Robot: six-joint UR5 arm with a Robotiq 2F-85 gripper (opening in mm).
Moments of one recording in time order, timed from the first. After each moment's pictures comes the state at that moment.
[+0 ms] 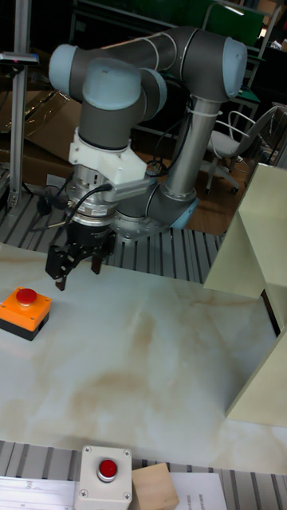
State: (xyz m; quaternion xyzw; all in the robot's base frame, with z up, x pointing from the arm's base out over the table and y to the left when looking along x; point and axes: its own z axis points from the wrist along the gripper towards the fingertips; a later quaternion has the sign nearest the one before) arm 0.525 -0.121 0.128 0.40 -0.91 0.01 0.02
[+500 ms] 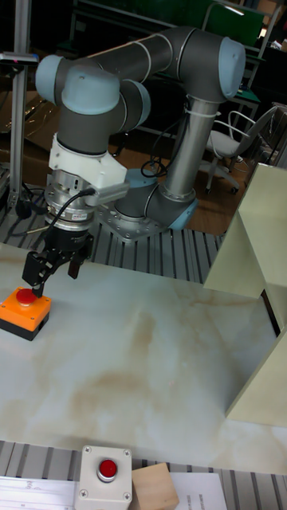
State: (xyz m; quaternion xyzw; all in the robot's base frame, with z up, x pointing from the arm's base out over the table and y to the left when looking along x) arm 0.535 -0.151 0.115 0.44 -0.90 0.02 0.00
